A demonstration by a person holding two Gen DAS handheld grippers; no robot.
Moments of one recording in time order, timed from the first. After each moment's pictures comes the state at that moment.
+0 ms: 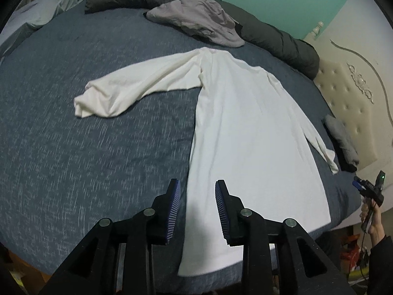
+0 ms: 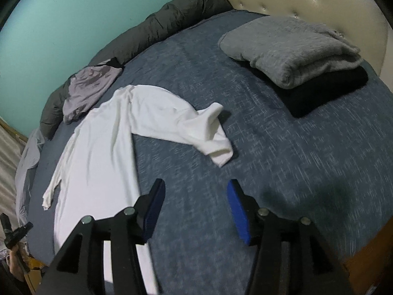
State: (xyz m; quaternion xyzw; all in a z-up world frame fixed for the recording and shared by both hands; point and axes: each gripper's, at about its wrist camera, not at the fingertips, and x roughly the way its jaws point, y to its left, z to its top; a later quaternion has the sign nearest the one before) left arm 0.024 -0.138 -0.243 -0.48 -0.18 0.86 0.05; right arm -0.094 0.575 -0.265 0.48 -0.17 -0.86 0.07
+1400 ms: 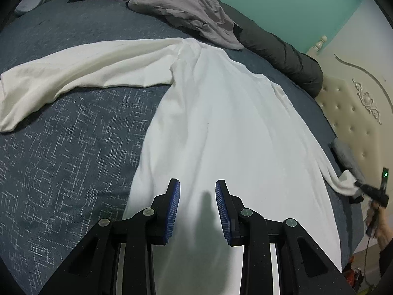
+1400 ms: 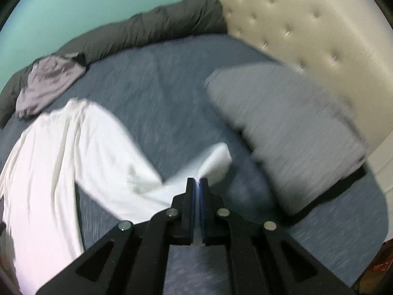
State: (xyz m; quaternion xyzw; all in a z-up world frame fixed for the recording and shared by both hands) left arm -0.098 -0.073 -0.355 -0.44 -0.23 0.87 0.06; right arm -0.204 0.570 -0.234 0.44 -0.02 -0.90 -0.04
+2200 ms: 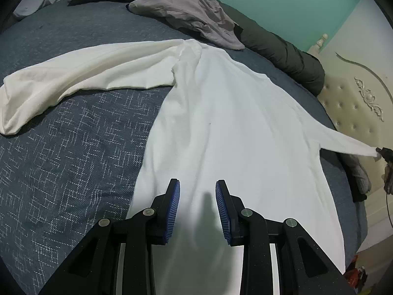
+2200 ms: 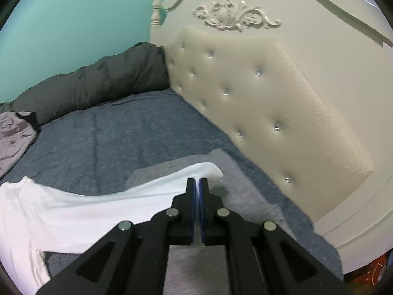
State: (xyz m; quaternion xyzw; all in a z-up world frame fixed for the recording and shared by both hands) left arm -0.100 -0.071 -0.354 -0.44 -0.21 0.87 0.06; right arm -0.293 0.668 -0.132 0.35 0.00 -0.92 -0.17
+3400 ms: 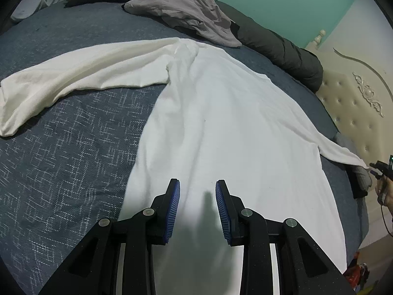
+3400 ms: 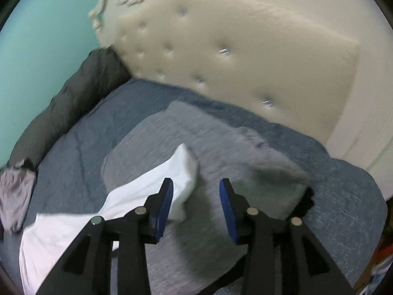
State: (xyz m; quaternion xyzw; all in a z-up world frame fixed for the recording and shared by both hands) left arm -0.103 -0.068 -0.355 -0.44 -0.20 0.87 0.06; right arm -0.242 0.748 -0.200 0.36 -0.20 -0.88 -0.22
